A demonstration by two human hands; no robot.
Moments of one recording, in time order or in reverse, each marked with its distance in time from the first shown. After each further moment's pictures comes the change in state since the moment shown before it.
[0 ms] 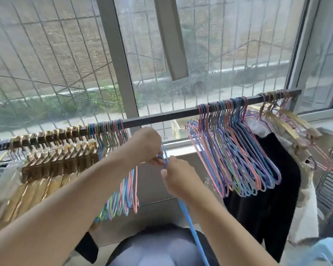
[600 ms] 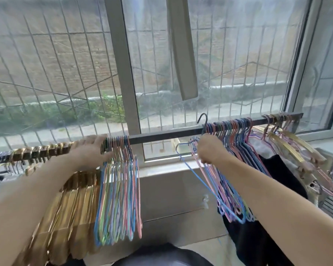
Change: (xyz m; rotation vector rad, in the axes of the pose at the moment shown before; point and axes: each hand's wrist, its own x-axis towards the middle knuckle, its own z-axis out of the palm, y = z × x) left_hand 0.092 -0.128 -0.140 0.820 0.257 0.059; right_hand 0.104 0.016 -0.101 -0.338 0.110 0.164
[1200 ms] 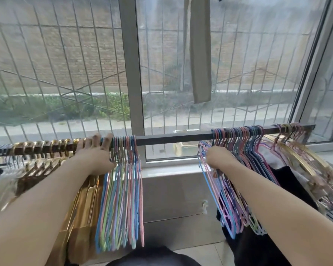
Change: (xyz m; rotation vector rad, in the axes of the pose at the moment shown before) left_hand 0.011 -0.001 0.013 0.155 -0.060 -0.037; right_hand 0.046 0.010 0.029 -0.170 -0.119 0.062
